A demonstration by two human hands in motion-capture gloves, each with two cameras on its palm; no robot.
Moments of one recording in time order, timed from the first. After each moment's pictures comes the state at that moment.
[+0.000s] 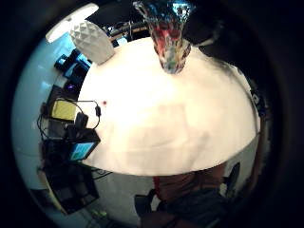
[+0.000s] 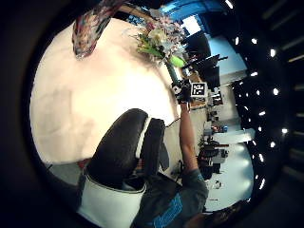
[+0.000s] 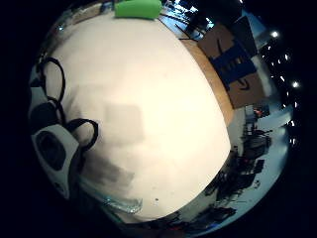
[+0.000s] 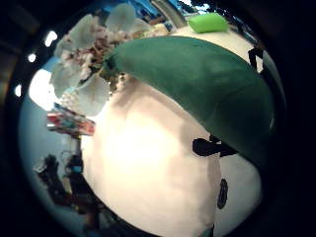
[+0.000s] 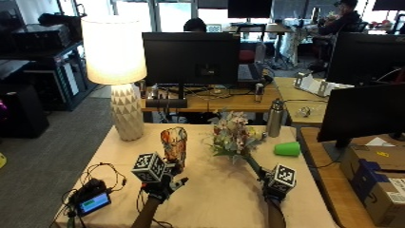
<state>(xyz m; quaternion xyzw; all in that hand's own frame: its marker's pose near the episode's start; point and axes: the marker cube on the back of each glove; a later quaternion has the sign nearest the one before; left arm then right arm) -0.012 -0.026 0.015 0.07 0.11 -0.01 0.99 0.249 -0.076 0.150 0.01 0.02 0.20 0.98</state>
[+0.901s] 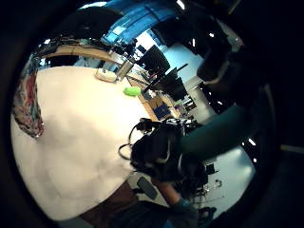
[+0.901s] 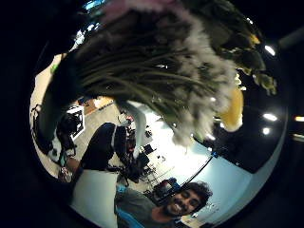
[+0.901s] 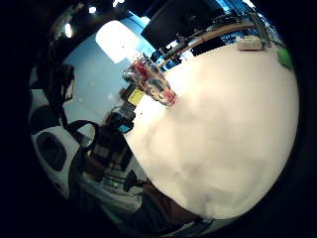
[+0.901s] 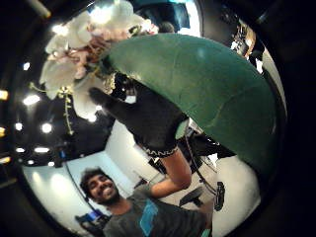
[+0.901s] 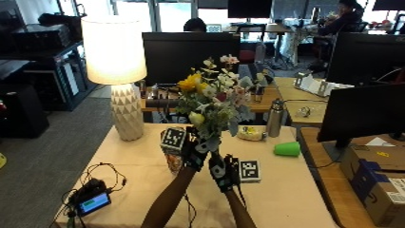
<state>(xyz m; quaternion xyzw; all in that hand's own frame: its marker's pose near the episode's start) 0.146 -0.098 -0.124 0.12 0.61 0.17 0.76 -0.001 -0.088 0.013 0.14 -0.59 -0.10 0.79</state>
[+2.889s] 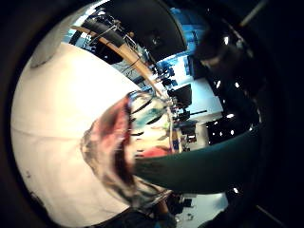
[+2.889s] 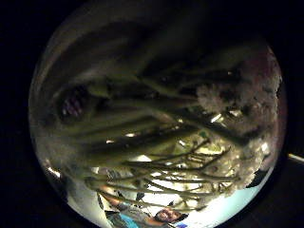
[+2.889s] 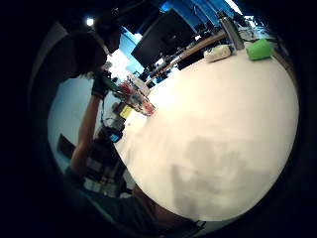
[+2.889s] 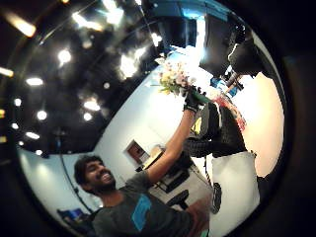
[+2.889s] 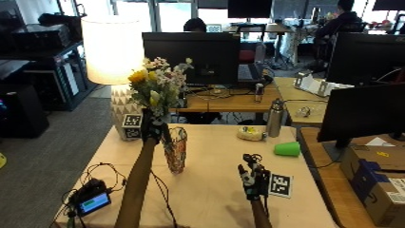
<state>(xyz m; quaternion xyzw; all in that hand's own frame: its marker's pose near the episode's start) -0.107 -0.237 -0.105 0.11 0.68 0.02 0.72 0.104 -0.046 0.003 0.22 -0.57 -0.03 0.79</state>
